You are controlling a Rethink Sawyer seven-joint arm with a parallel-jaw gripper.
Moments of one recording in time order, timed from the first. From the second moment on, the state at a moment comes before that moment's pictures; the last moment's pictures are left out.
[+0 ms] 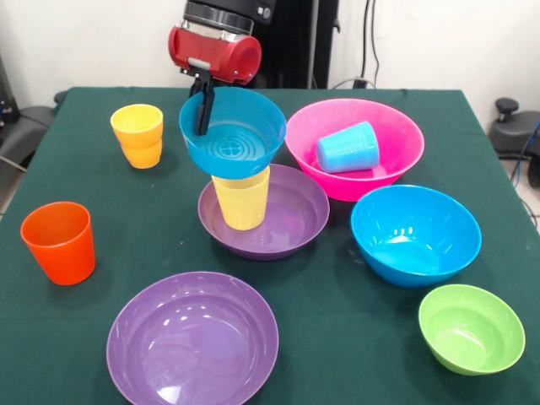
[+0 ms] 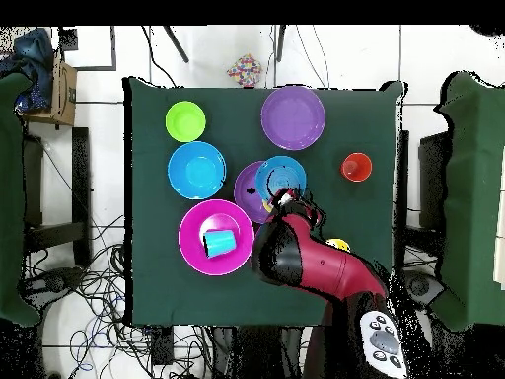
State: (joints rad) arm -0.31 -0.72 -0.11 1.92 -0.06 -0.13 2.18
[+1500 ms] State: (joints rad) arm -0.31 -0.73 -0.11 1.92 -0.06 -0.13 2.18
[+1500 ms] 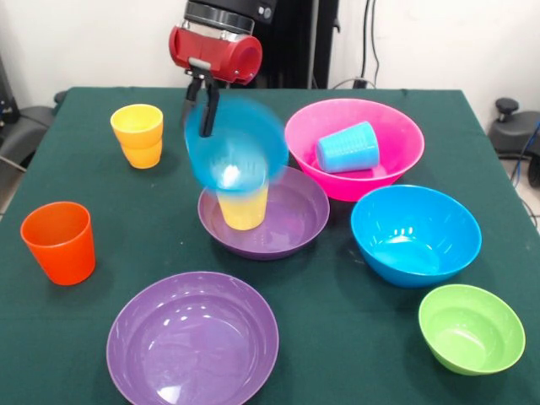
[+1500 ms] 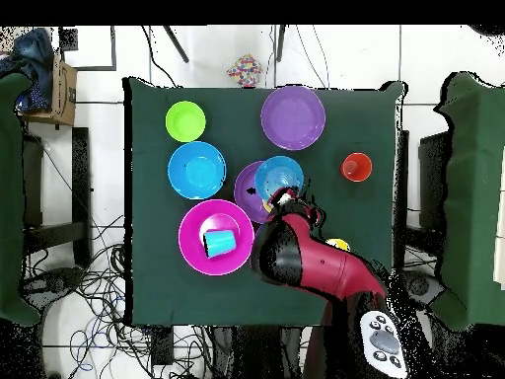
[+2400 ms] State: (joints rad) arm -0.29 -0.73 -0.13 1.92 -0.06 -0.13 2.18
